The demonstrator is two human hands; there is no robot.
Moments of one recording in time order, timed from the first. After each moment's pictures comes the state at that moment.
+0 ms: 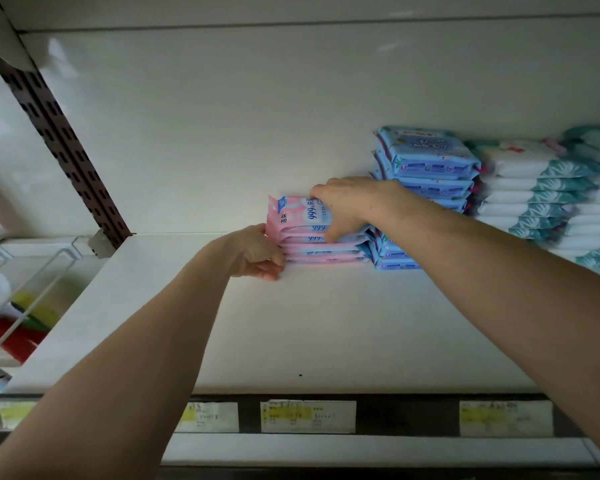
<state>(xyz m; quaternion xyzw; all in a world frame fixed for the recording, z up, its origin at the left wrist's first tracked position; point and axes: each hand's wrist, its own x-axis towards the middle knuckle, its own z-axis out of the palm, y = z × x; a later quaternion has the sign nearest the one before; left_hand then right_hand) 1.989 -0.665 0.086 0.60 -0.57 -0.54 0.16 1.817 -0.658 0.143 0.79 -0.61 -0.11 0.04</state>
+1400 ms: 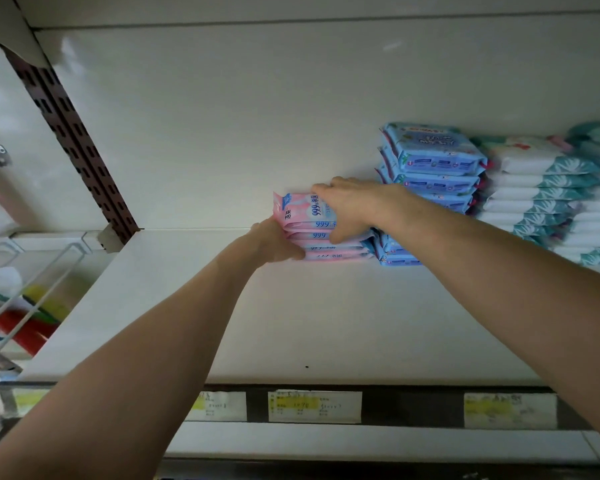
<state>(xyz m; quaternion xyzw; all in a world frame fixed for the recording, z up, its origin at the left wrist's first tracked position) 1.976 -0.659 0.084 0.61 -0.70 -0.35 0.12 1.822 -0.649 0.135 0.78 -0.62 -0.09 0.04</state>
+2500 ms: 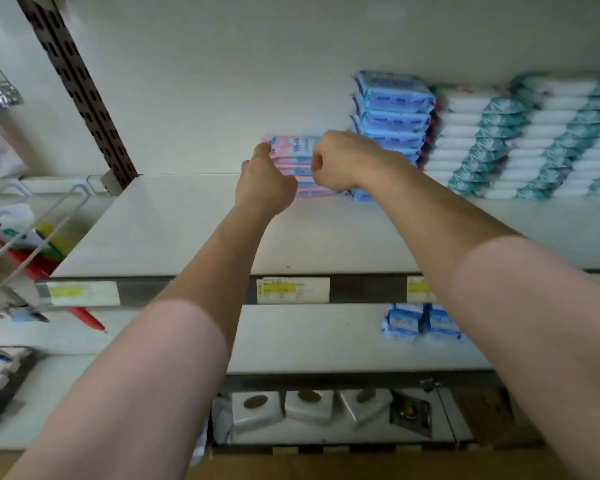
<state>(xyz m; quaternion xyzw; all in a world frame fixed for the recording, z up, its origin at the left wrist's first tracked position) 1.965 -0.550 0.107 0.62 -0.65 -0.28 0.34 1.837 -0.542 0.143 0.72 -0.69 0.09 0.00</state>
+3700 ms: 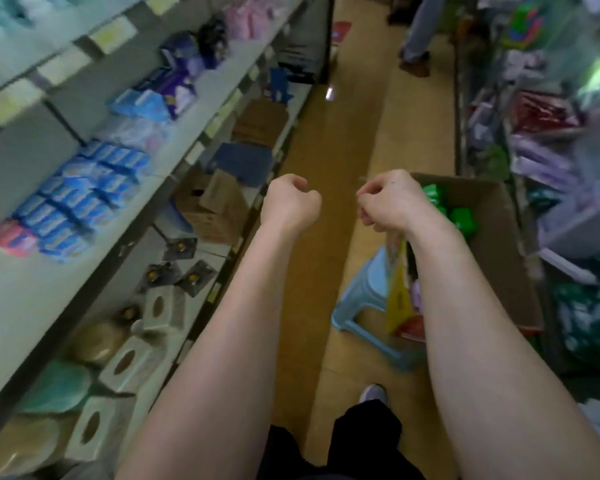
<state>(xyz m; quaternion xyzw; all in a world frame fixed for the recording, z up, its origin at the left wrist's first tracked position) 1.783 0.022 0.004 0.20 -0.83 -0.51 -0.04 1.751 0.165 -0.010 -0.07 -0.91 0.39 -0.11</state>
